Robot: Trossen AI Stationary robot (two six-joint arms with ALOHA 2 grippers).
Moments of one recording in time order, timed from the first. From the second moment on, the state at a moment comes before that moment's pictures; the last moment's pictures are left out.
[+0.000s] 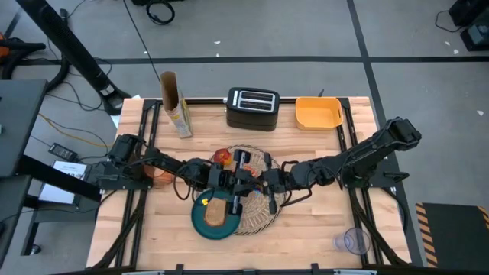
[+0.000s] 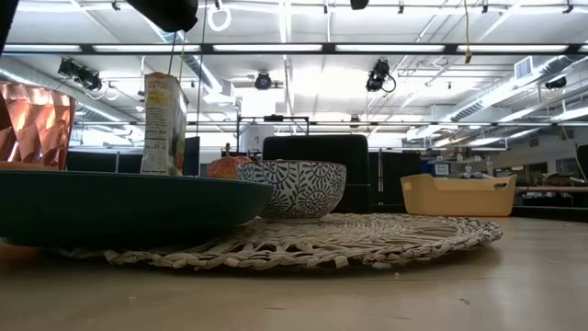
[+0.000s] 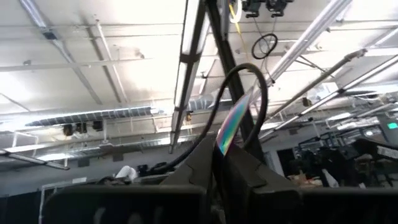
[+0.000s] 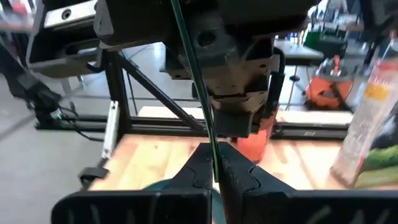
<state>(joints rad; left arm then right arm) -0.26 1.86 1.08 1.56 0.03 0.19 0.35 1.50 0.96 0.43 0.30 0.04</state>
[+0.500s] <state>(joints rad) -0.27 1.86 1.07 1.38 0.06 0.06 0.44 1.49 0.96 0.34 0.29 0.61</state>
